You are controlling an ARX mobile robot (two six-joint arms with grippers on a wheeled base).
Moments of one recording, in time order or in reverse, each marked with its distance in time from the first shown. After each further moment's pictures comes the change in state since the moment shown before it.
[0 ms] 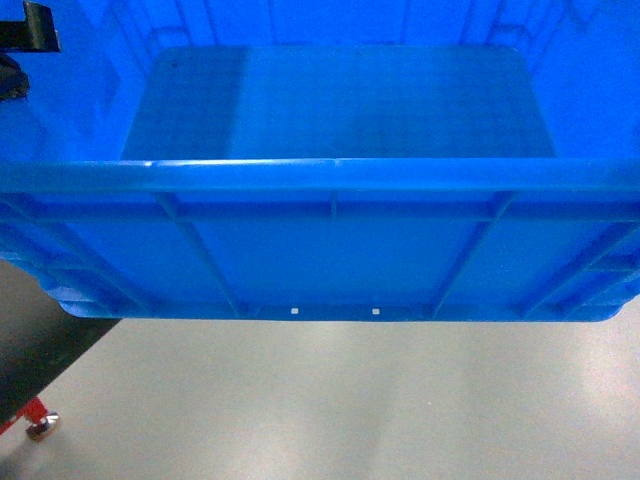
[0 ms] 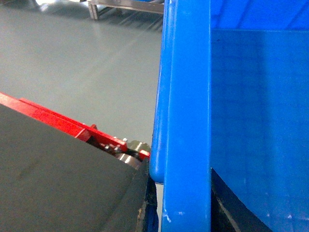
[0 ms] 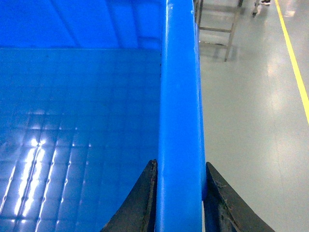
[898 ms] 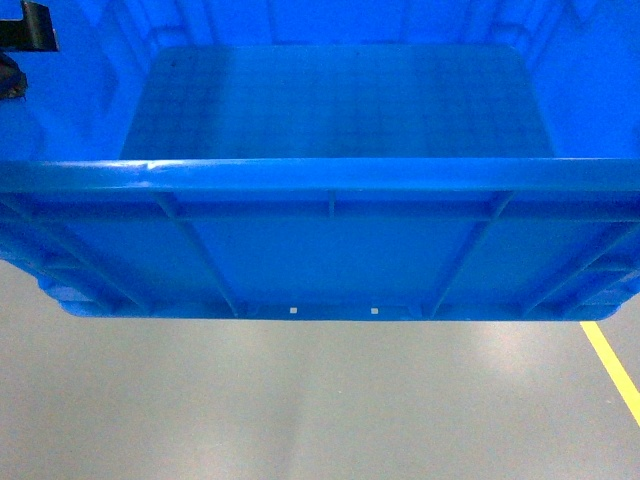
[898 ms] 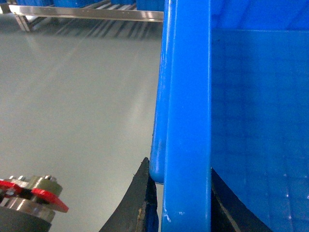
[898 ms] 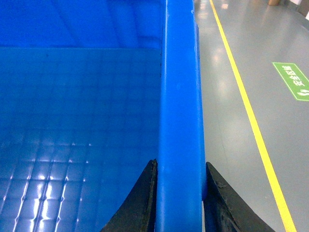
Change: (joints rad) left arm 0.000 0.000 0.000 0.000 0.000 0.000; right arm 0.000 0.000 0.000 0.000 0.000 0.000
